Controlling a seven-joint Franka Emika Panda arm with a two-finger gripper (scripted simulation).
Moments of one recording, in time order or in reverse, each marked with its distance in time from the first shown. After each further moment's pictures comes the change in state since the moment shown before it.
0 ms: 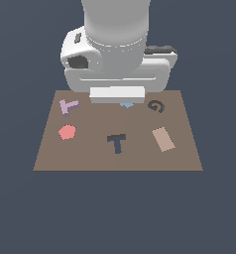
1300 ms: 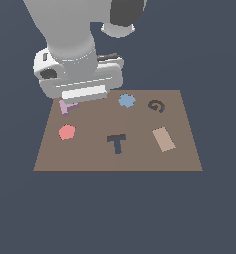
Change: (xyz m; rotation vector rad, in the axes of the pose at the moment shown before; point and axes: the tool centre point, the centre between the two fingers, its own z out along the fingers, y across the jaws) arm -0.040 0.089 0.053 -0.012 0.021 -0.214
